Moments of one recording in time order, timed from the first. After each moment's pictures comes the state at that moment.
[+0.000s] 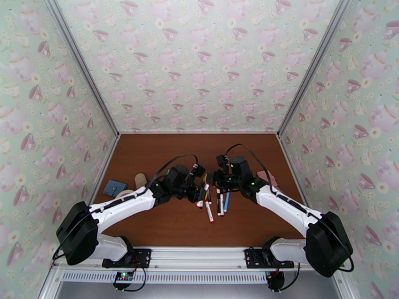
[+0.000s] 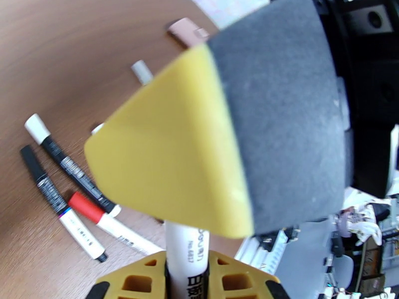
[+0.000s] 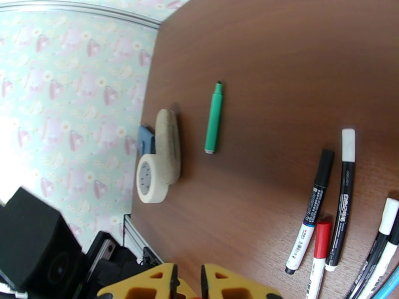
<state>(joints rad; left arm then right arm) -0.79 1.42 0.92 -0.15 0.49 -0.46 0.52 1.29 0.83 -0.11 -0.58 0.83</state>
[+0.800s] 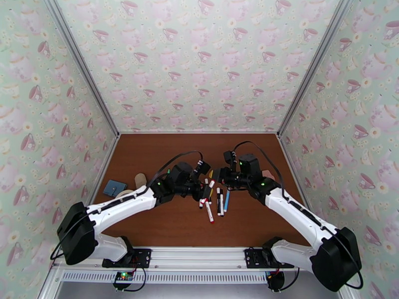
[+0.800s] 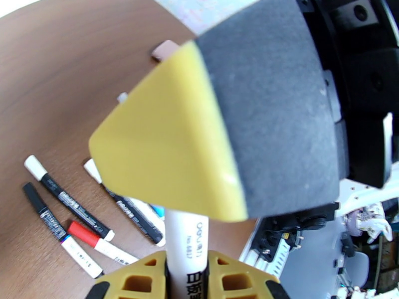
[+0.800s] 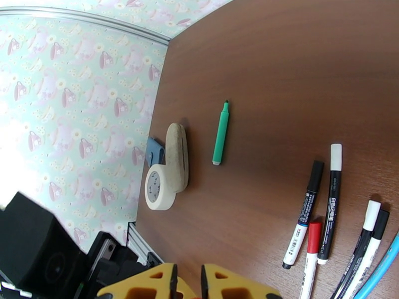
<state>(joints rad) -0.84 1.41 0.98 -0.15 0.43 -0.42 0.47 1.19 0.86 -0.21 -0.57 0.80</state>
